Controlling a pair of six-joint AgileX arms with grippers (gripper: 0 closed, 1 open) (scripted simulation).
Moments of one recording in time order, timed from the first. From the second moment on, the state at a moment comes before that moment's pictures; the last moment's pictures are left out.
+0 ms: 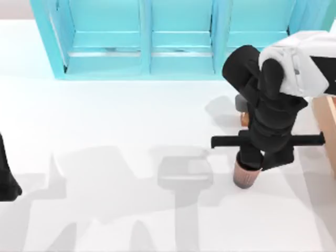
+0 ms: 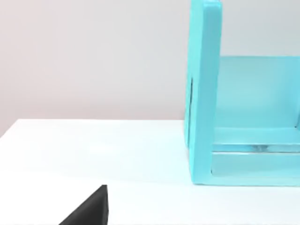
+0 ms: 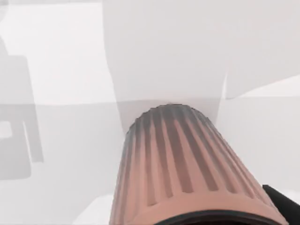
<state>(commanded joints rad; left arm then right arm) 0.00 0.00 0.00 0.00 0.00 0.00 0.55 1.94 1.33 -0.98 0.05 0.59</state>
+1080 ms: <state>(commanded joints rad) 0.00 0.00 0.00 0.00 0.00 0.00 0.55 1.94 1.33 -0.98 0.05 0.59</state>
